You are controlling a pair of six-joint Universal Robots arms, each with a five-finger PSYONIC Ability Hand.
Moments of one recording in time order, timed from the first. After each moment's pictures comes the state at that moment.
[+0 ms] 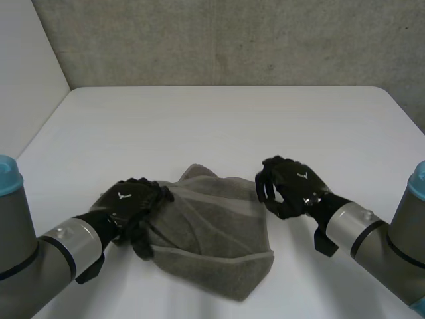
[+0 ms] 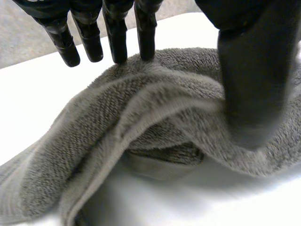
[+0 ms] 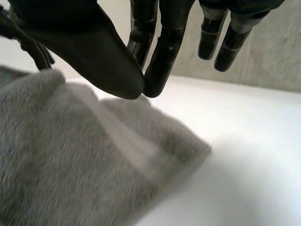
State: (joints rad) left arm 4.36 -1.71 -1.91 3.13 -1.28 3.29; right arm 1.88 -1.28 1.87 -0.33 1.05 3.24; left_hand 0.34 0.31 0.22 0.22 0.11; right_hand 1.32 1.31 0.18 0.23 1.16
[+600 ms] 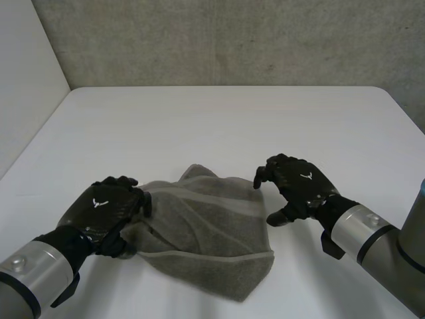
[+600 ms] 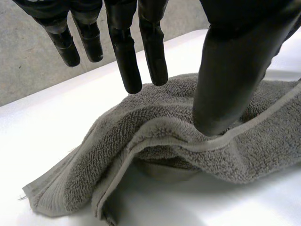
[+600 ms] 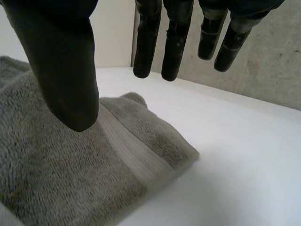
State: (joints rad) left arm 4.41 -1.41 -2.09 3.12 -1.28 3.32; right arm 1.88 -1.36 1.92 -0.30 1.07 3.13; left_hand 0.72 0.72 0.22 0.22 0.54; right_hand 0.64 0.66 0.18 0.23 0.43
